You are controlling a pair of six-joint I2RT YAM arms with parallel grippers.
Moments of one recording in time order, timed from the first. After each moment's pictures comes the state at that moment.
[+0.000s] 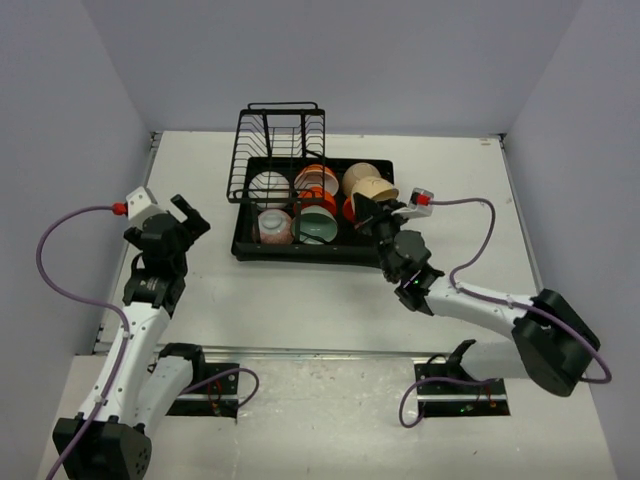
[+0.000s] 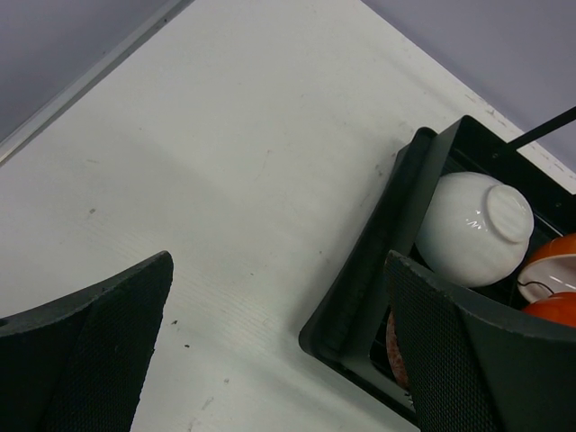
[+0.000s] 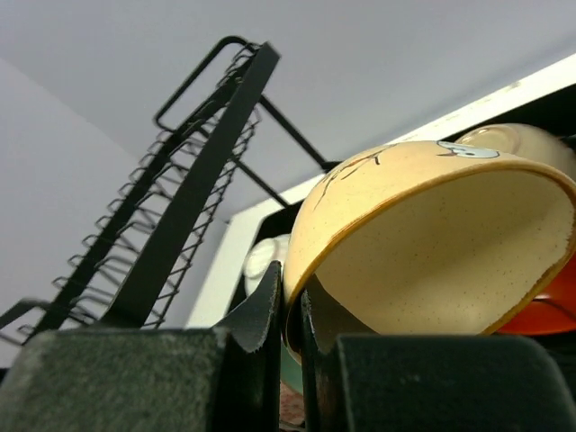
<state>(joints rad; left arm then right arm) -0.07 0.78 0.66 -0.25 -0.42 -0.54 0.81 1.35 0.55 1.00 0.59 0.68</state>
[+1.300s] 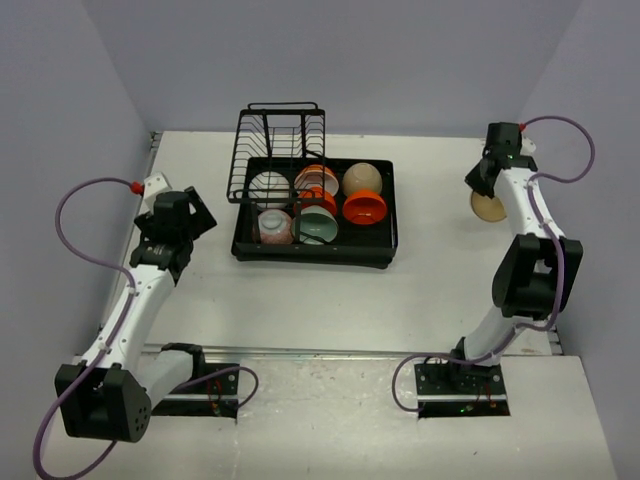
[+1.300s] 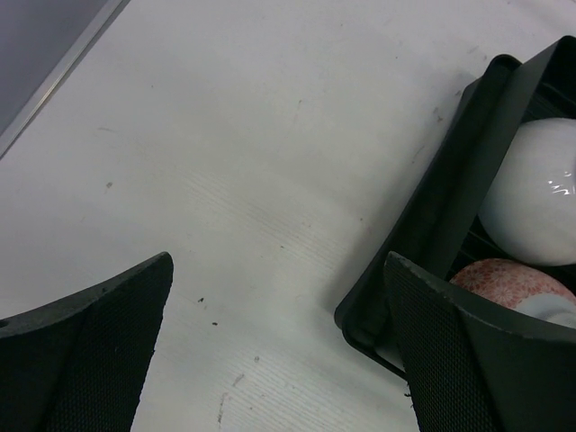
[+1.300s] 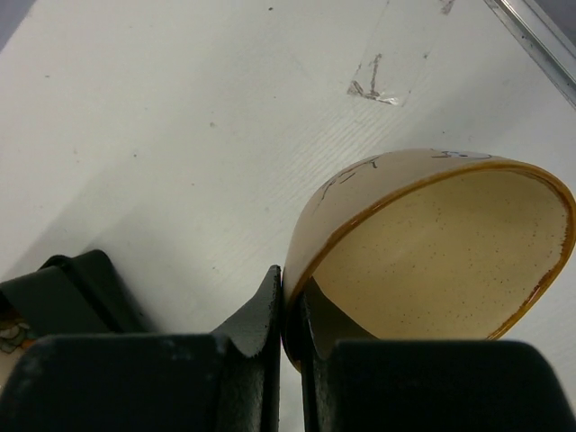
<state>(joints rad) -0.08 1.03 0.81 -0.38 -0.41 -0.50 -0.12 1.72 1.51 -0.66 0.24 0.62</state>
